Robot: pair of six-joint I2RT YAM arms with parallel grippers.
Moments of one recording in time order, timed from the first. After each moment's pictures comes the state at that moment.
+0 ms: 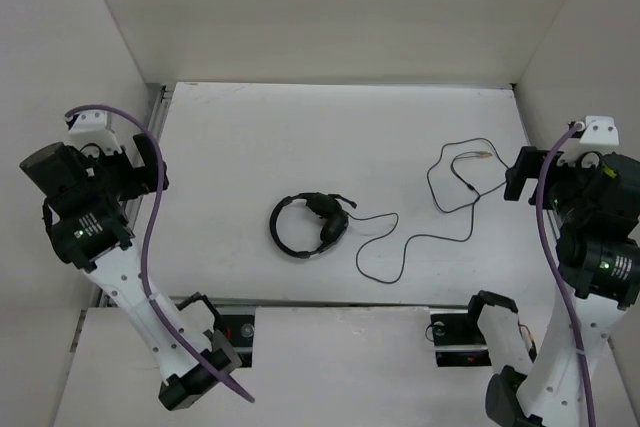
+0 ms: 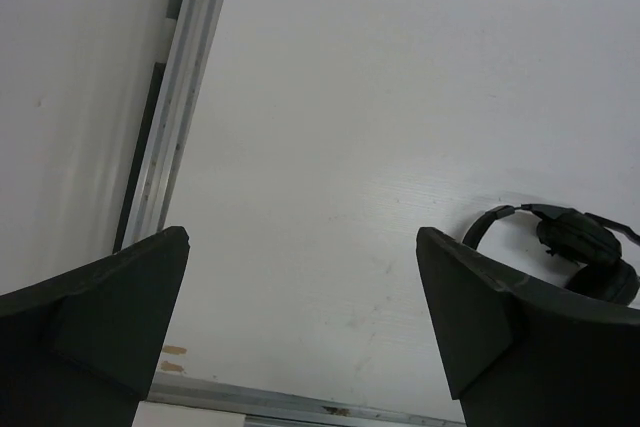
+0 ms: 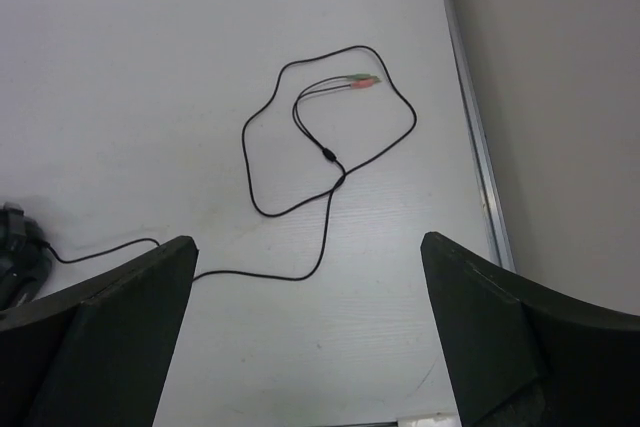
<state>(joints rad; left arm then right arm) 0.66 0.92 1.44 -1.05 0.52 0.19 -0.33 0.76 1.42 -1.05 -0.21 -0.09</state>
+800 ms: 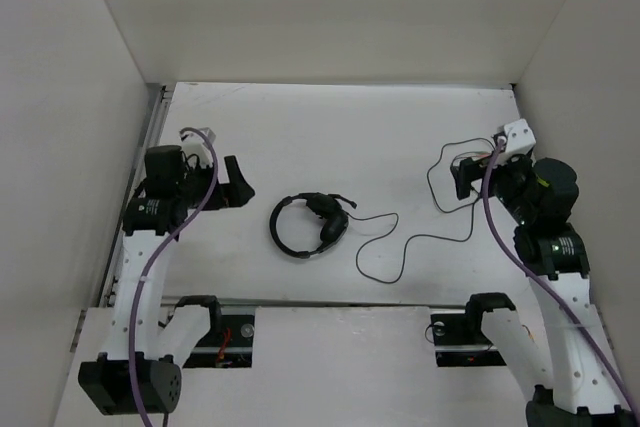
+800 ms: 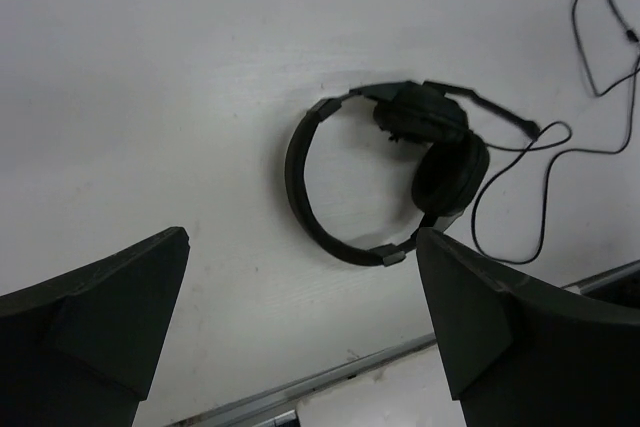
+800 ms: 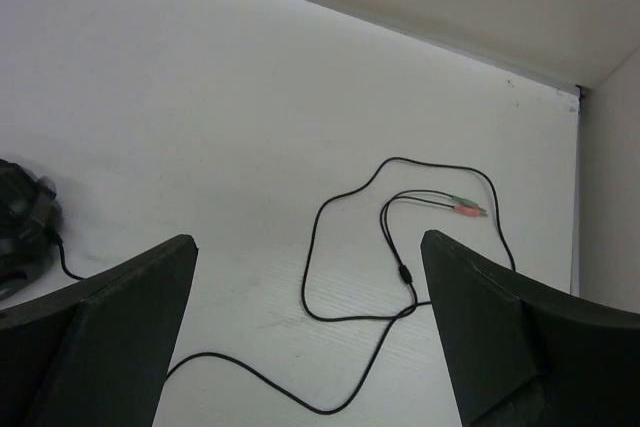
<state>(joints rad) 0.02 0.90 1.00 -0.79 0.42 -0.16 0.02 0.66 0.91 -0.44 -0.21 -0.17</state>
